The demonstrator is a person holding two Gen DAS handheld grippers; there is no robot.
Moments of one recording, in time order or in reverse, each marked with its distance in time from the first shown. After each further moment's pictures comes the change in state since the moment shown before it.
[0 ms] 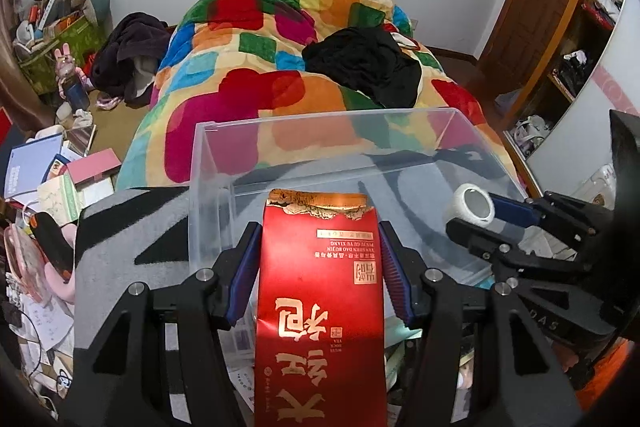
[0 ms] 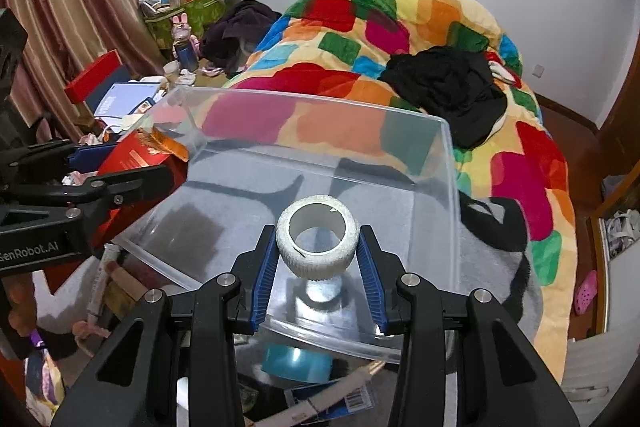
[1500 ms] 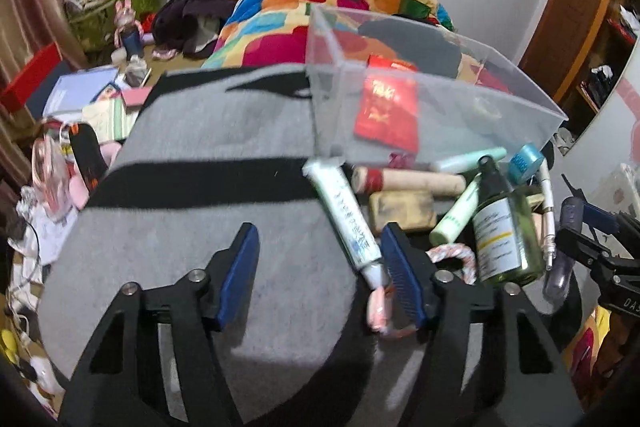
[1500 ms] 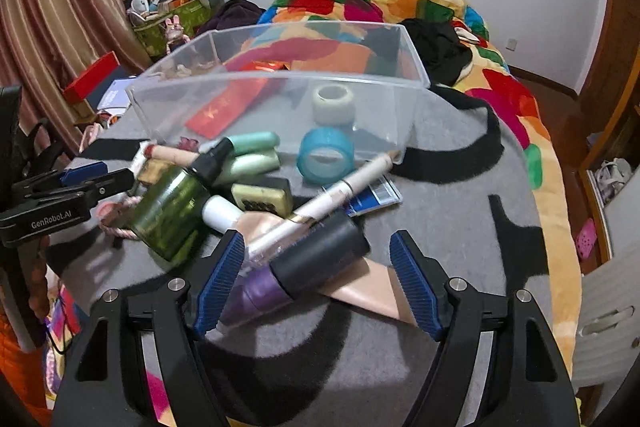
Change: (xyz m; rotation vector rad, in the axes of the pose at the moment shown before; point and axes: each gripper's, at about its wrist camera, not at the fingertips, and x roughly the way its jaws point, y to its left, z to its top) left arm -0.036 0.043 -0.144 -0.125 -0.024 0.110; right arm -0.060 0.027 -0.122 0.086 -0.017 -0.061
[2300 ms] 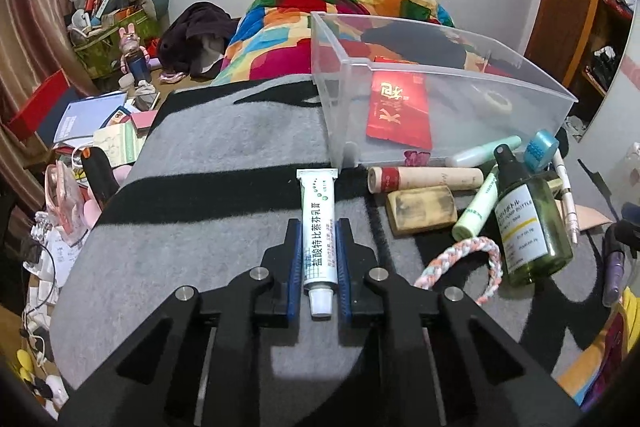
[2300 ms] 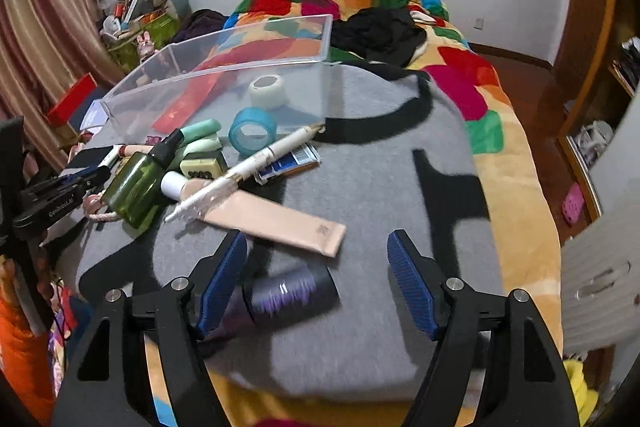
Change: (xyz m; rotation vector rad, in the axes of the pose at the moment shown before) left arm 0.001 -0.003 -0.006 0.077 -0.066 0.060; right arm -0.036 -0.043 -0.030 0.121 0.005 -0.042
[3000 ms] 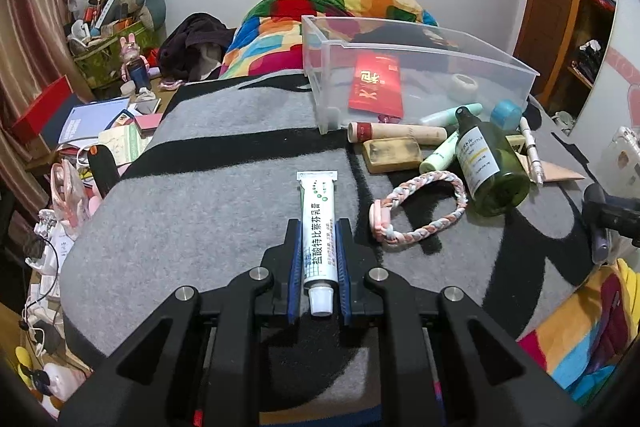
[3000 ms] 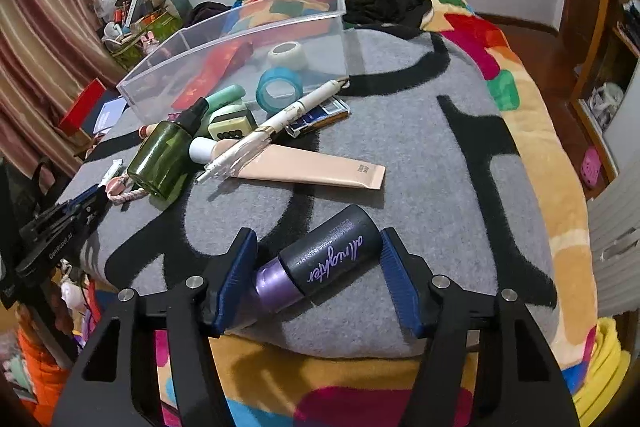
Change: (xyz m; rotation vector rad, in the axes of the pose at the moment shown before) left arm -0.034 -0.005 -0.038 0.035 -0.047 -0.018; right arm 0.005 0.018 -0.021 0.064 0.046 0.061
